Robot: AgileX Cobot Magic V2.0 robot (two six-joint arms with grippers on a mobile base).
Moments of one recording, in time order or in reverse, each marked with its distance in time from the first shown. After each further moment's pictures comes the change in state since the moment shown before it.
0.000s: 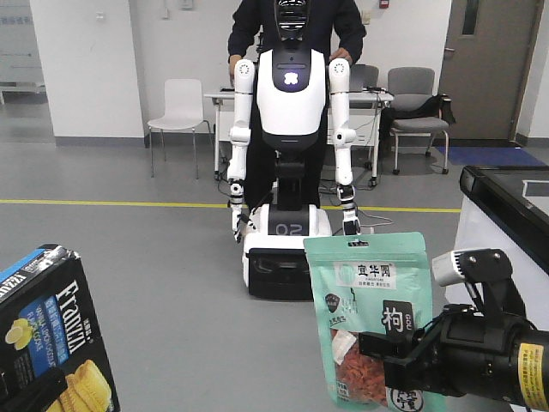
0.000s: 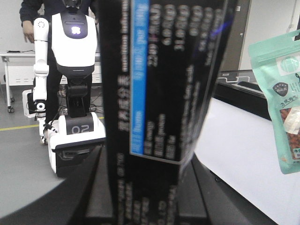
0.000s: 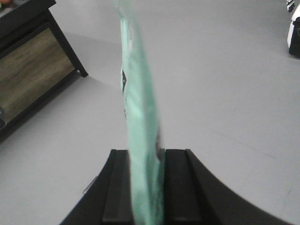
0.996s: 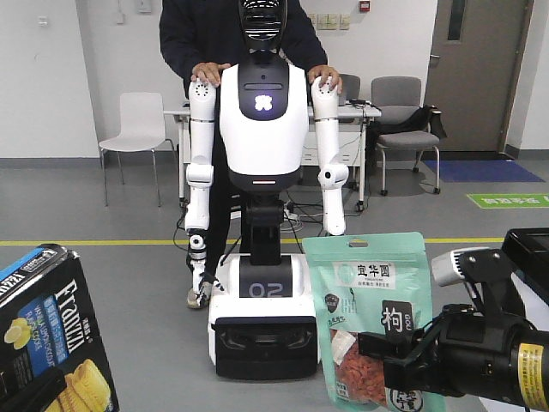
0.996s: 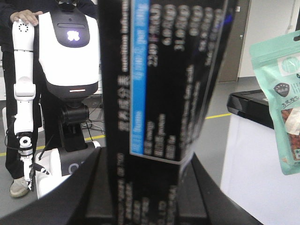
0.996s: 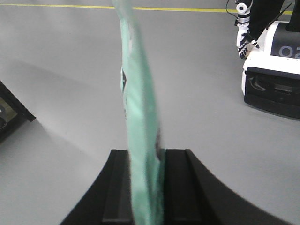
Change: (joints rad) left arm 0.000 0.000 0.000 0.000 0.000 0.000; right arm 0.000 0.000 0.000 0.000 0.000 0.000
